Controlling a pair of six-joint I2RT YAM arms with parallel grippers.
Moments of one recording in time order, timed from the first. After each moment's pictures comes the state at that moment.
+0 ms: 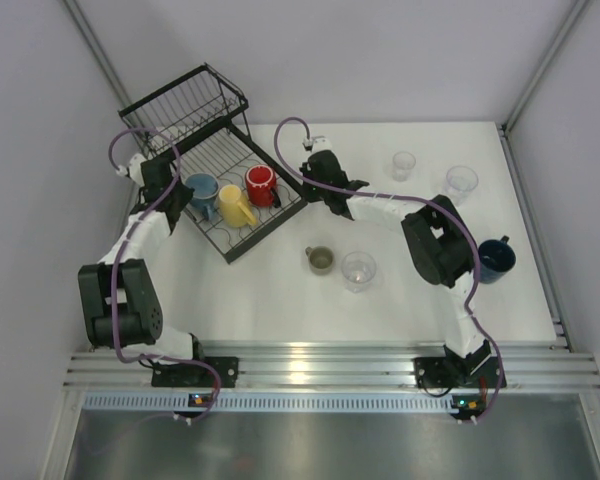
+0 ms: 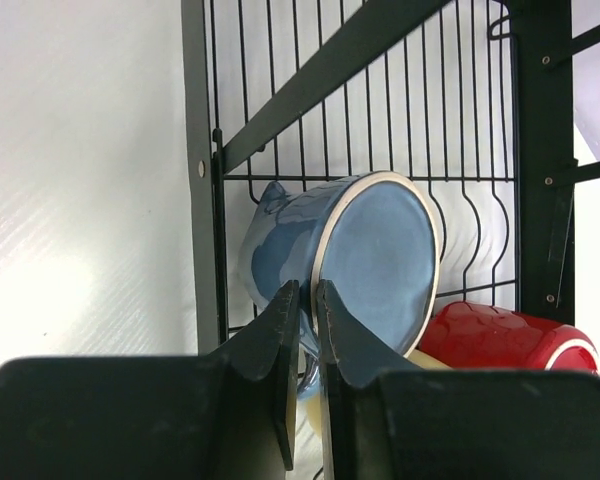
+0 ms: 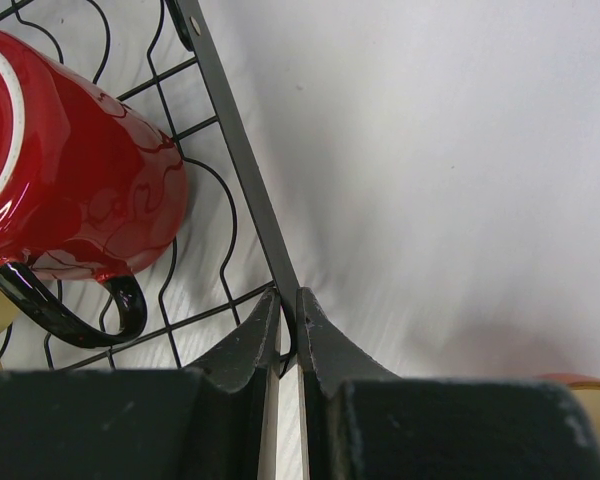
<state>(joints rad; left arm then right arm) 0.12 1.50 0.98 -0.08 -0.15 -0.72 0.67 2.15 1.56 0.03 0.14 0.33</state>
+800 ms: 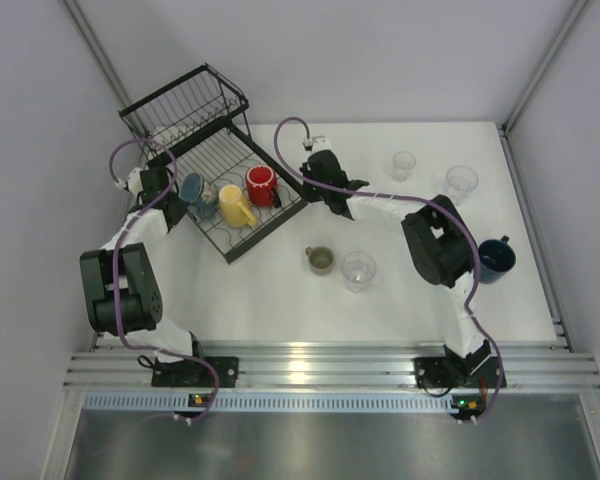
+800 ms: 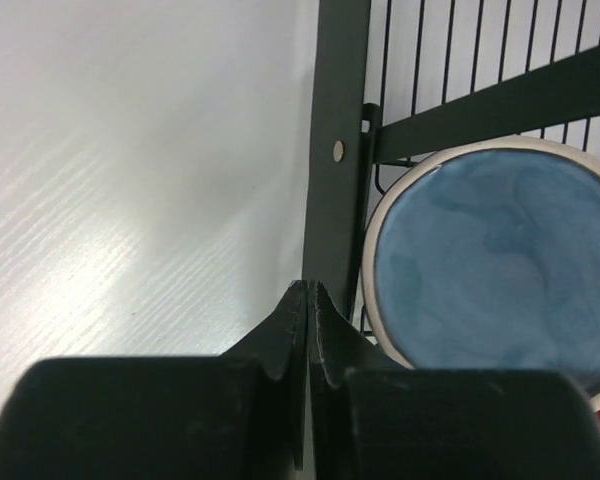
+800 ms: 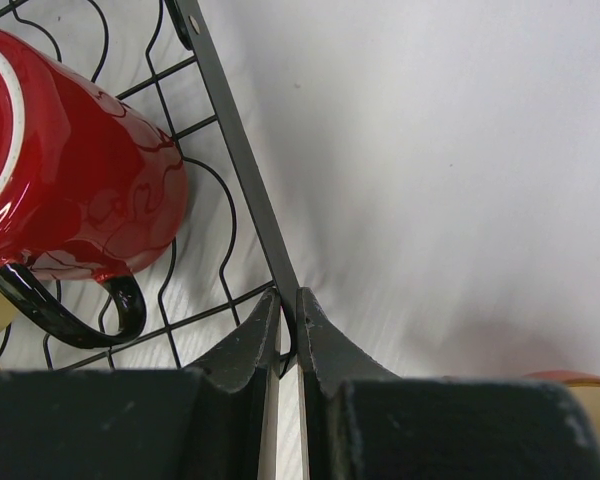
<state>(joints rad) 0.18 1.59 0.97 -0.16 -0.19 -0.70 0.67 2.15 1.57 0.02 0.14 0.32</state>
